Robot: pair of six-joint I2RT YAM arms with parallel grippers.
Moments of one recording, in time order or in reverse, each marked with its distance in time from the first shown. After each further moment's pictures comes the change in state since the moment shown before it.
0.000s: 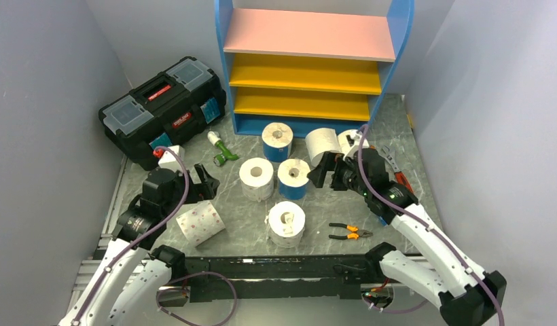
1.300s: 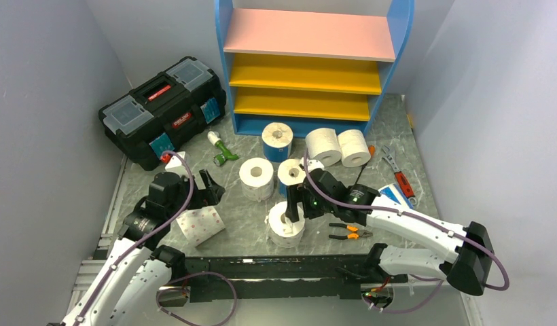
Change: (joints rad) left arm 0.000 0.002 -0.082 0.018 0.086 -0.053; right arm 0.475 0.240 0.066 -0.167 0.164 0.081
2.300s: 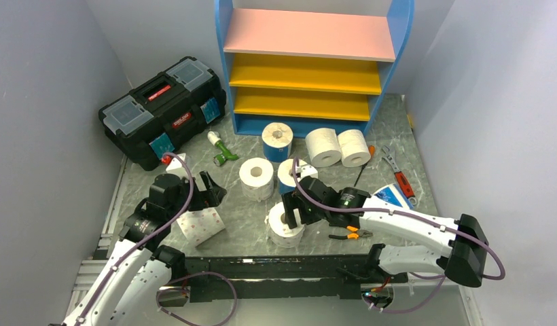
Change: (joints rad) left arm 0.000 -0.016 -0.031 0.021 0.028 -0.026; right arm 0.093 0.059 0.002 -0.028 0.090 0.007
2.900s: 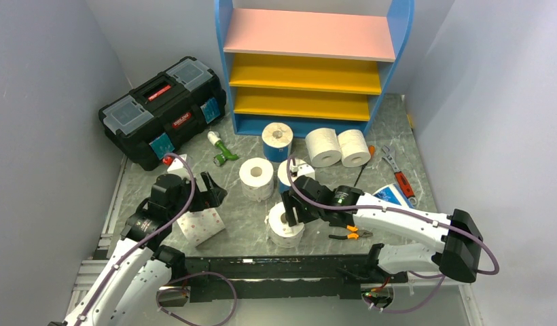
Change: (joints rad) left arm 0.000 0.010 -0.017 0.008 0.004 -0.007; right arm 0.011 0.059 0.035 -0.011 0.045 0.012
